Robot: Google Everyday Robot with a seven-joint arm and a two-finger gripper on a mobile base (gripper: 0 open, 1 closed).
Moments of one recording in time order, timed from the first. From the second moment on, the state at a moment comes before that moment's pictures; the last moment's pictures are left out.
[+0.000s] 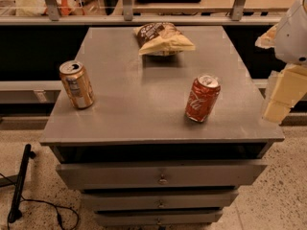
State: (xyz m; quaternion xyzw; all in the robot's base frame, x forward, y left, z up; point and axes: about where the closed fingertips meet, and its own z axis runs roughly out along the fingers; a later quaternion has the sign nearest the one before) arm 0.438 -0.217 0.976 -0.60 0.78 -0.03 0.16
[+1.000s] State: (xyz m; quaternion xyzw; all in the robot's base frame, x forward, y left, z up) arm 0.439 -0.218 0.979 -0.59 0.78 -0.03 0.17
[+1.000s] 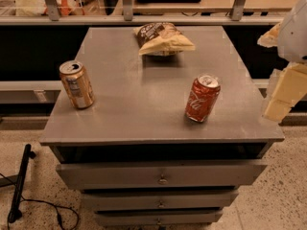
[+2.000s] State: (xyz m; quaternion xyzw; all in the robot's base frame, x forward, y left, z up) arm 0.435 -0.237 0.860 -0.49 0.80 0.13 0.33
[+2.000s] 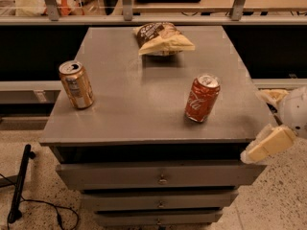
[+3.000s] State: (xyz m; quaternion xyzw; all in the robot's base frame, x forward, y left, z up) arm 0.449 -0.253 0.900 -0.32 0.71 0.27 0.56
